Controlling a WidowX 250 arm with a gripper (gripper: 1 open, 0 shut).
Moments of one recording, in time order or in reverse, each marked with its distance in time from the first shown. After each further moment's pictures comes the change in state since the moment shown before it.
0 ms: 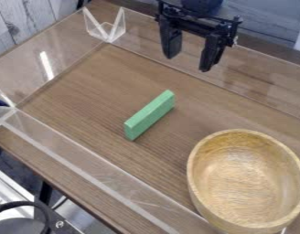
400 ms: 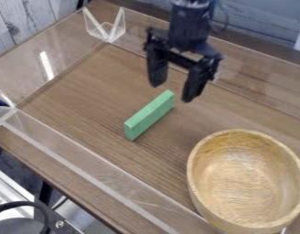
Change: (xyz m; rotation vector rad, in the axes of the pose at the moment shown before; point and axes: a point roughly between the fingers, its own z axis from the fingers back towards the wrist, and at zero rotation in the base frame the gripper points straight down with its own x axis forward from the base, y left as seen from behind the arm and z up) arm -0.023 0.012 -0.039 0.018 0.108 -0.030
